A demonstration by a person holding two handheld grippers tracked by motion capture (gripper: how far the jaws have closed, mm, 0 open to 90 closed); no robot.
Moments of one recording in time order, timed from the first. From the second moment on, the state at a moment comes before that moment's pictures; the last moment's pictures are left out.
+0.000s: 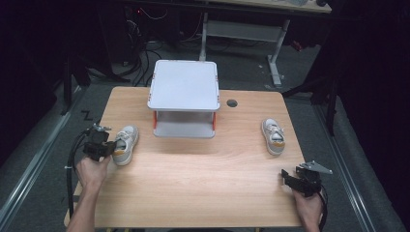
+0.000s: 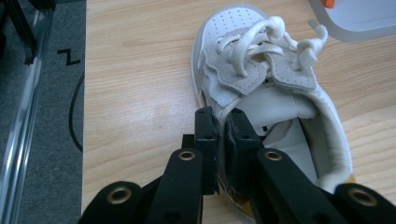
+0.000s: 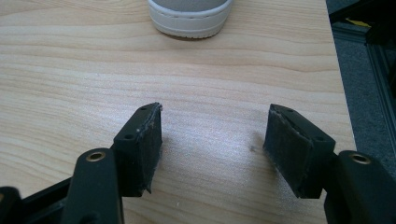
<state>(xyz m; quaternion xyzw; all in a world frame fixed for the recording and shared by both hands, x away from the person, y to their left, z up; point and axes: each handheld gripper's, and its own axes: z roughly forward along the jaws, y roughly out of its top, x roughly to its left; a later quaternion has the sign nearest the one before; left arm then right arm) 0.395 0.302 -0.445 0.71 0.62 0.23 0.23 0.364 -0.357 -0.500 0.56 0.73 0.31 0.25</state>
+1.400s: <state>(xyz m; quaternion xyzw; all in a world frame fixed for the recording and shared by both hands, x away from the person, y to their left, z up) 0.393 0.108 -0.418 0.79 0.52 0.18 0.27 0.364 -0.357 -0.500 0.56 0.72 0.31 0.25</state>
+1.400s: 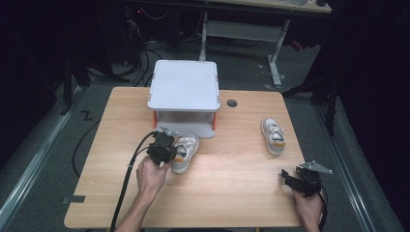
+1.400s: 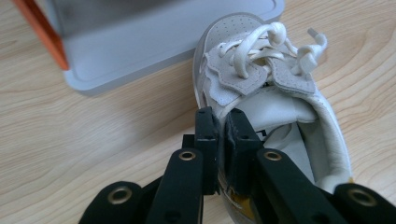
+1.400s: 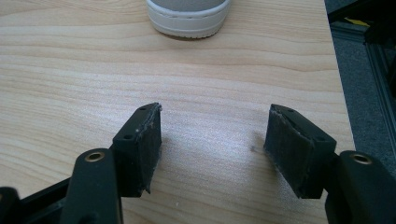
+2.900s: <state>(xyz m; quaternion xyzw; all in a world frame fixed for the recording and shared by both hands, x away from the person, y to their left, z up) 0.392 0.075 -0.436 0.78 0.52 0.13 0.33 0.364 -0.357 -0.500 0.56 0.72 0.31 0.25</state>
